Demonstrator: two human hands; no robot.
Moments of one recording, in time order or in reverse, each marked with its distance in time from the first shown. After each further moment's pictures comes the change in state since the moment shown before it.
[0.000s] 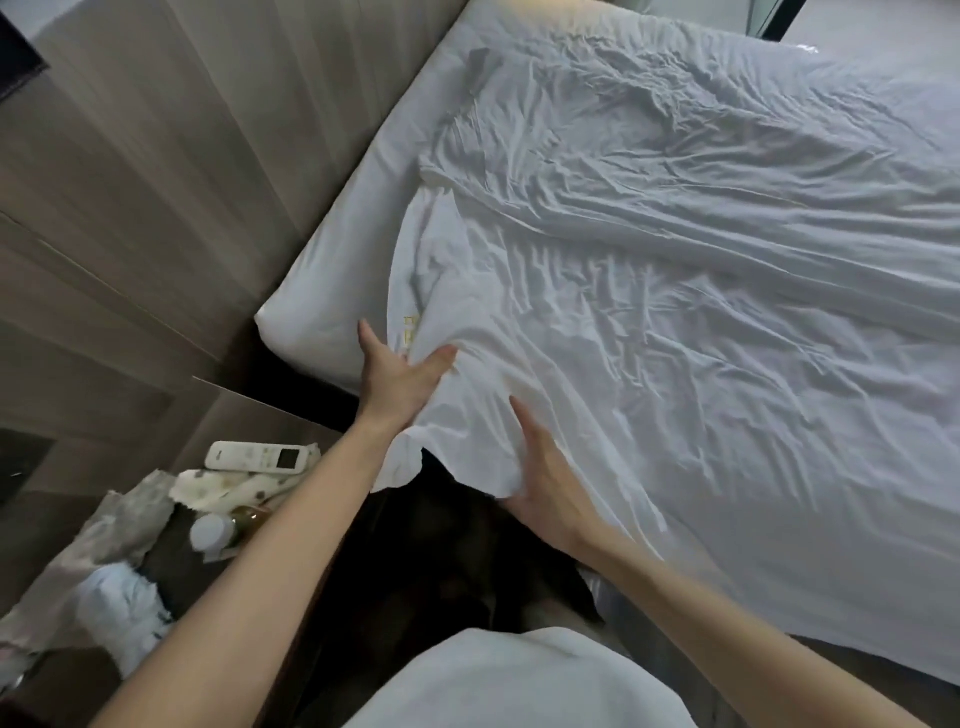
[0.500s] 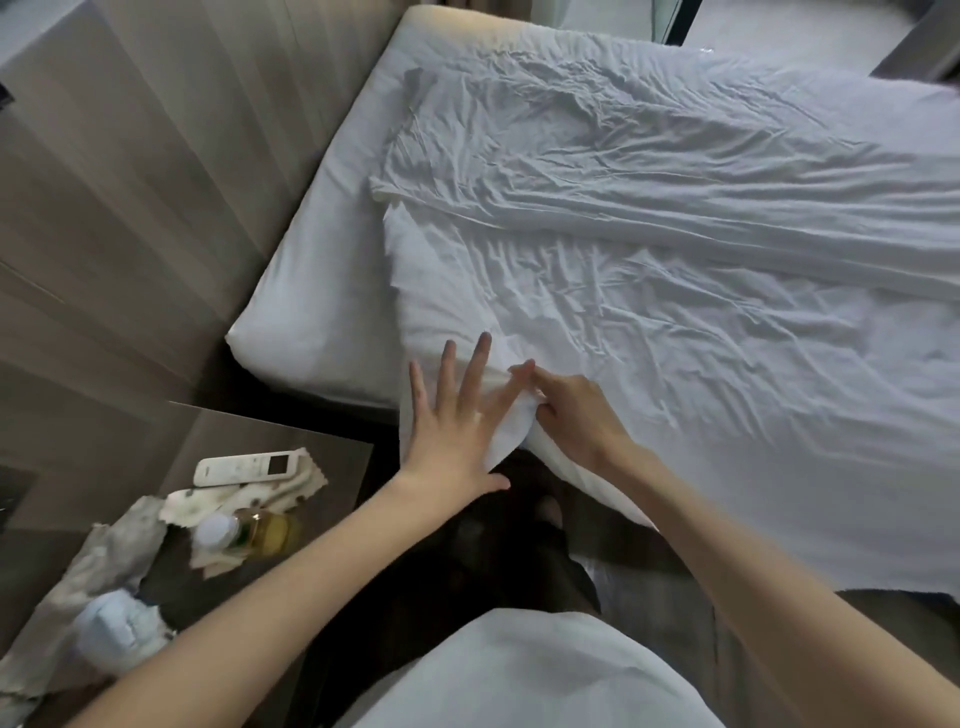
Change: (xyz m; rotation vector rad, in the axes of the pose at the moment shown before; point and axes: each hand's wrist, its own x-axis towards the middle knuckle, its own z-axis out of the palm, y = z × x) left_hand -0.088 -0.047 0.016 1.479 -0.347 0.770; right_hand -0.028 -0.043 -0.050 -0.222 0.239 -0.041
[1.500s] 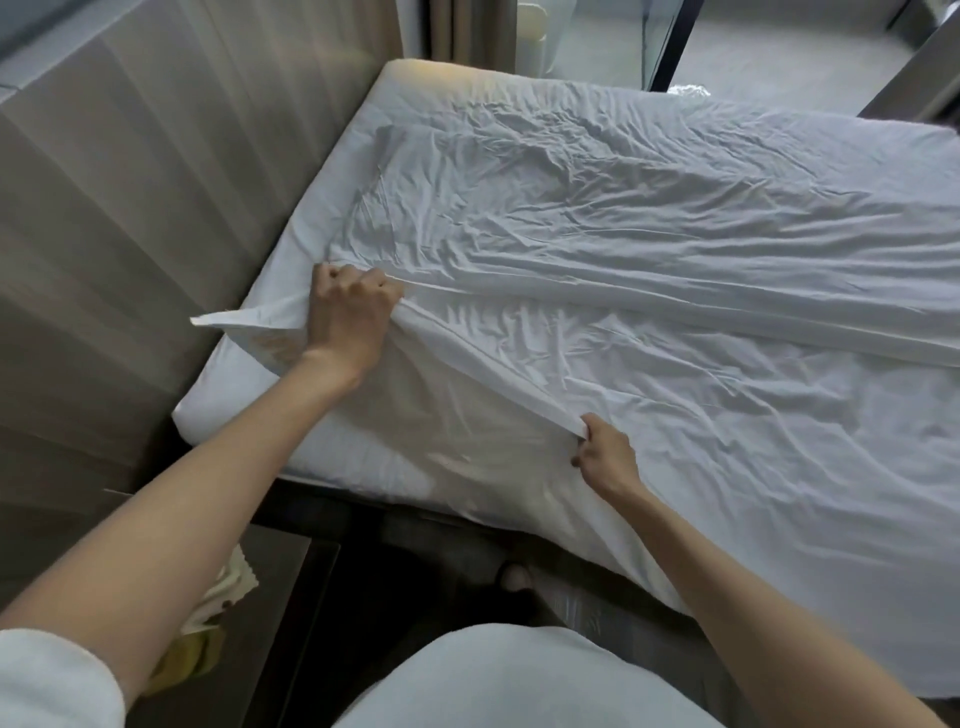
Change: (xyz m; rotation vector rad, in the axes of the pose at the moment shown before) left_hand 0.222 -0.066 -0.103 0.259 0.478 -0.132; right_hand 0.079 0.161 -0.062 0.074 0.027 0.621
